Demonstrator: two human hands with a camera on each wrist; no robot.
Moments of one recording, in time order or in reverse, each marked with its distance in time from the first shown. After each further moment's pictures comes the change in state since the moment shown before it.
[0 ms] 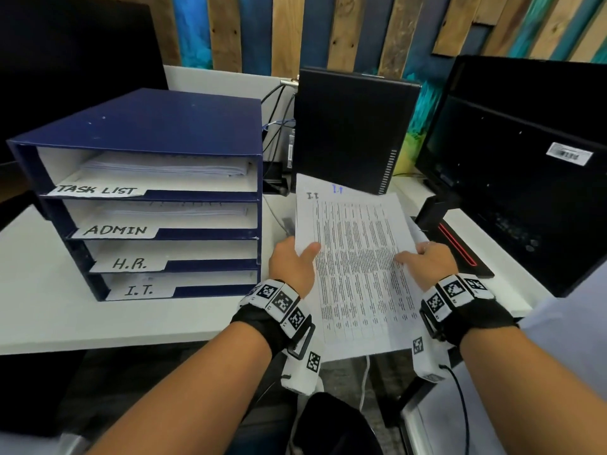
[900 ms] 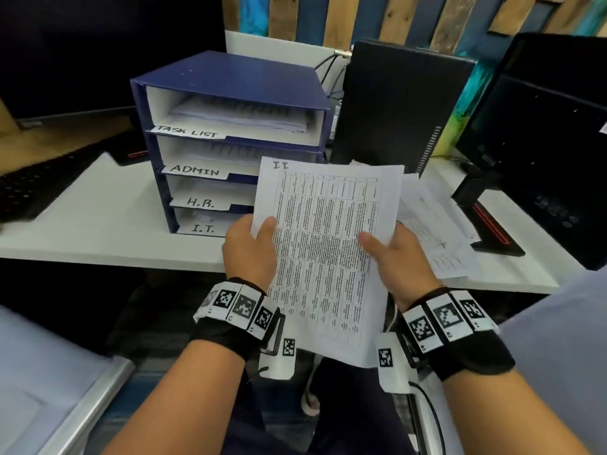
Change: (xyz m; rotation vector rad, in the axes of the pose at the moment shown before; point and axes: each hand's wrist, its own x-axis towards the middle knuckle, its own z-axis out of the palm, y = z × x) left_hand -0.081 -0.033 -0.131 0.014 0.373 0.065; right_hand -0.167 -0.044 0.051 0.523 -0.360 -0.354
